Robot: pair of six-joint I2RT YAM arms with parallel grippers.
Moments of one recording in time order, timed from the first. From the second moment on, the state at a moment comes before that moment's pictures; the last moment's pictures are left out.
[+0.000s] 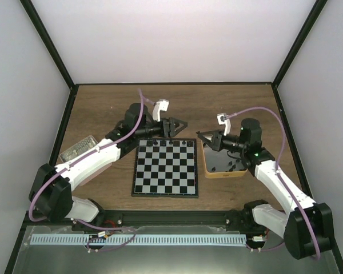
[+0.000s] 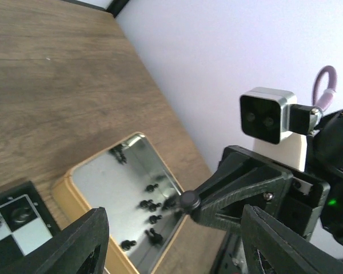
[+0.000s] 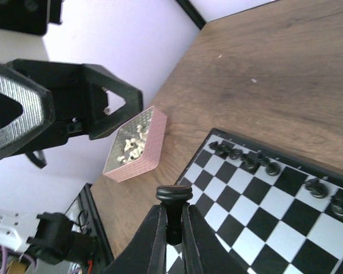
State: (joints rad) left arm -0.65 1.41 1.02 0.08 0.51 -0.69; right arm 0.24 1.04 0.63 0.06 -0.83 0.49
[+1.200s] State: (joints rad) left arm -0.65 1.52 0.87 0.49 0.76 -1.11; right arm 0.38 1.13 0.68 0.13 -0.89 0.45
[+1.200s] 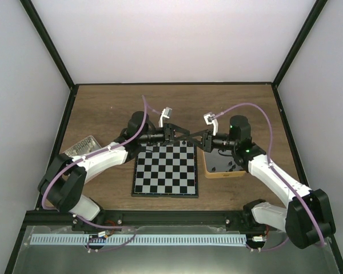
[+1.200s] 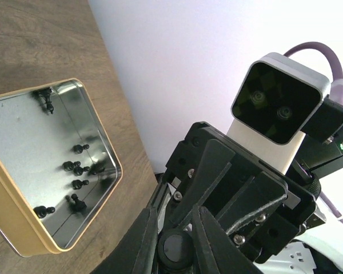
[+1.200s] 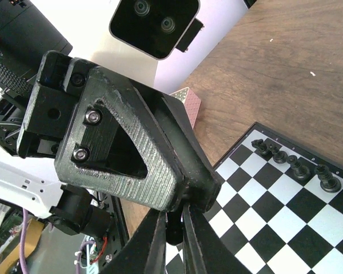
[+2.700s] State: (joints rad) left arm -0.65 1.52 0.80 0.66 0.56 -1.54; right arm 0.47 1.16 0.58 0.46 -0.63 1.02
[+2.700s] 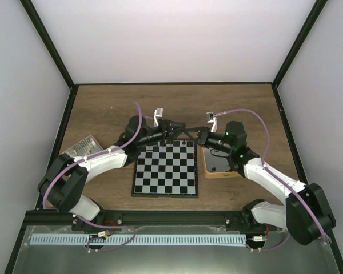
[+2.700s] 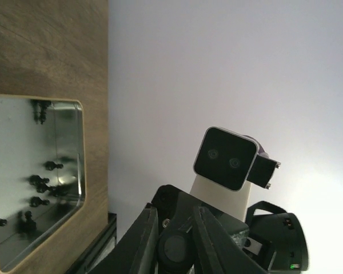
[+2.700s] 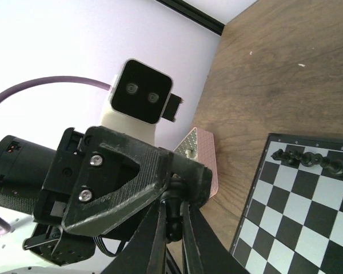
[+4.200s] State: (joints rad) left arm -0.57 1.08 0.80 -0.19 -0.26 -0.49; right arm 0.57 1.83 1.27 -0.79 -0.13 0.52
